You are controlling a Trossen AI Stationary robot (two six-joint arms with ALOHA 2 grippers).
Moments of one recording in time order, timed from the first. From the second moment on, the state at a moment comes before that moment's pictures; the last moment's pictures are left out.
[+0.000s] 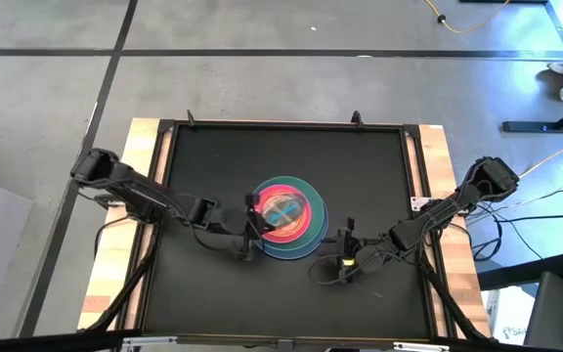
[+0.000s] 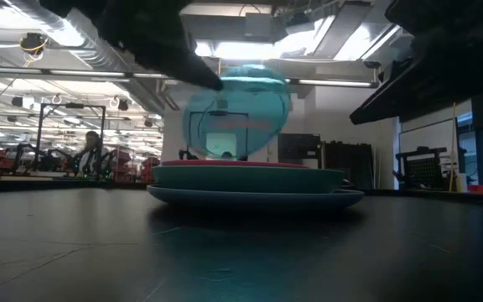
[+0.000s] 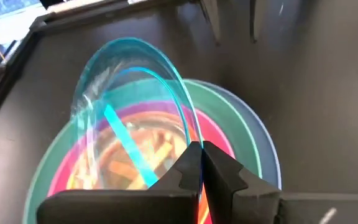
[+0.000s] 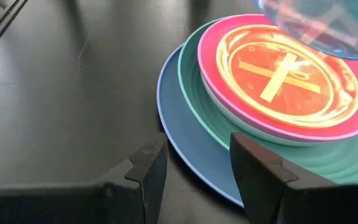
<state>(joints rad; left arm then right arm) -0.26 1.48 0.82 0.07 -0.33 0.04 0.58 1.44 0.61 0.18 0.54 0.33</state>
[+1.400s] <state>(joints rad) -0.05 1.00 0.49 0.17 -0.16 0.06 0.44 0.97 0.59 -0.19 0.51 0.19</state>
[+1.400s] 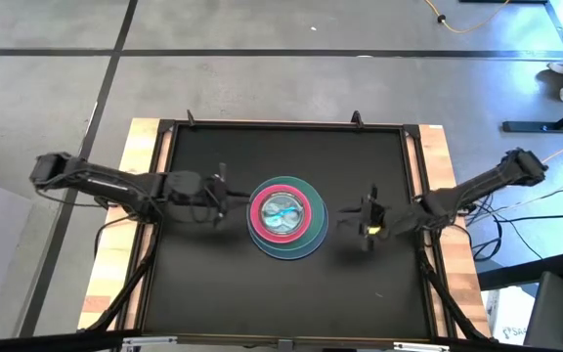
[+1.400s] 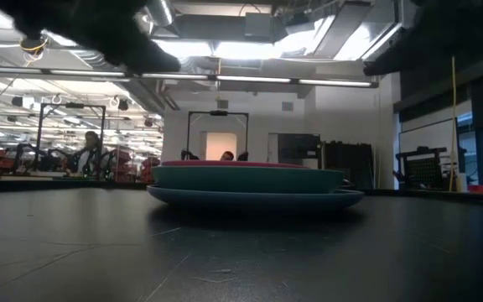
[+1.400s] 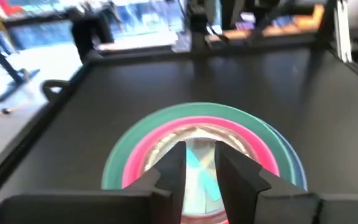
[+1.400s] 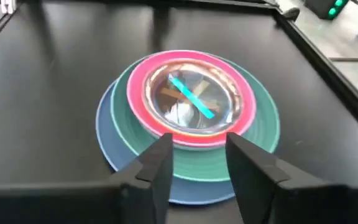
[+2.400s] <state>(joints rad) 0.05 0.00 0.01 0.04 -0.13 -0.12 0.24 0.01 0.04 -0.01 0.33 0.15</state>
